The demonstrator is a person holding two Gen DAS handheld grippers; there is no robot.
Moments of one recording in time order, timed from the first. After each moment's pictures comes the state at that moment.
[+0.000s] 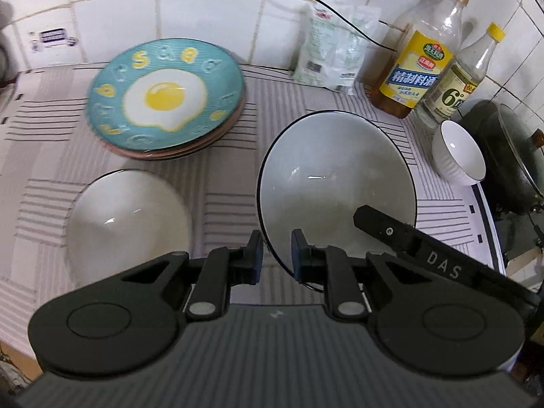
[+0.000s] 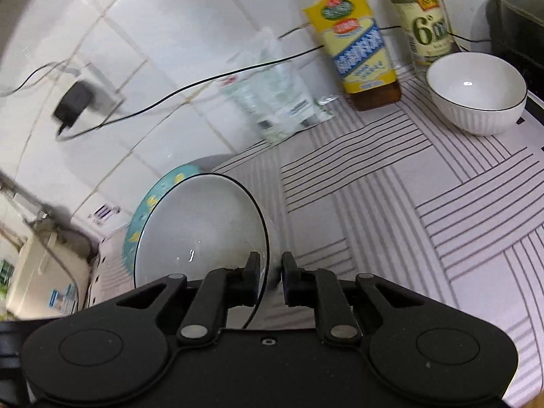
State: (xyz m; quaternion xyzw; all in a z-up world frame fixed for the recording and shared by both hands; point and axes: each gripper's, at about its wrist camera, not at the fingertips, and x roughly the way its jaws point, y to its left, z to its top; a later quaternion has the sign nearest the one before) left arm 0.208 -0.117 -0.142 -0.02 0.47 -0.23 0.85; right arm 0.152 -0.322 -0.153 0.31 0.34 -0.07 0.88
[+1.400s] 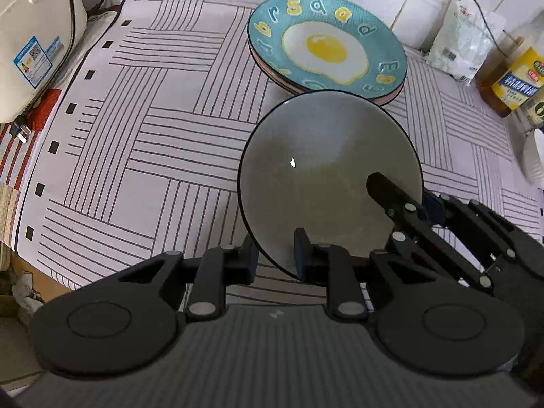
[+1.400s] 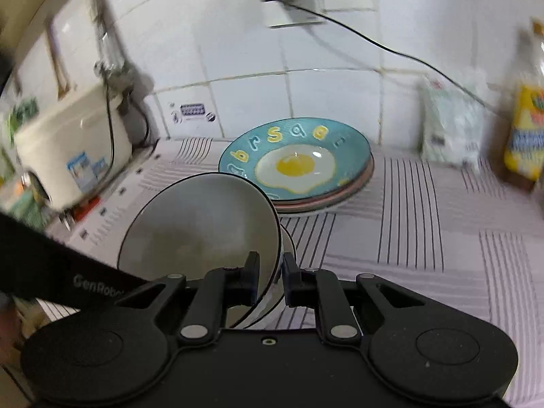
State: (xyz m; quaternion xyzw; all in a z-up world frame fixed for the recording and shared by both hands) left arm 0.231 0.002 -0.179 -0.03 0.55 -0.12 0.83; right arm 0.193 -0.153 -0.153 0.05 0.35 0.04 0.93
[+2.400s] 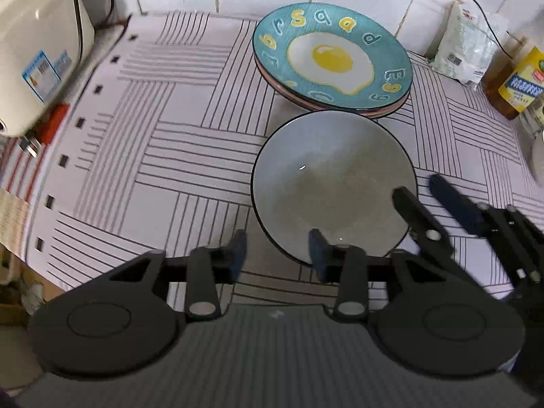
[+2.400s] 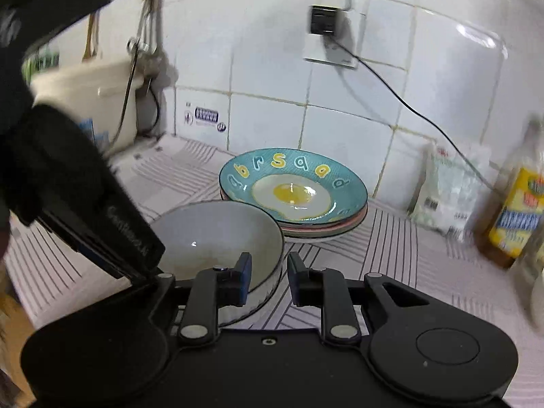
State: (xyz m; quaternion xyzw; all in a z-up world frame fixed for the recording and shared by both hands) left arm 0.226 -0.003 -0.171 -0.01 0.52 -0.10 0.85; right arm 0.175 -0.148 -0.151 -0.06 0.29 0.05 0.95
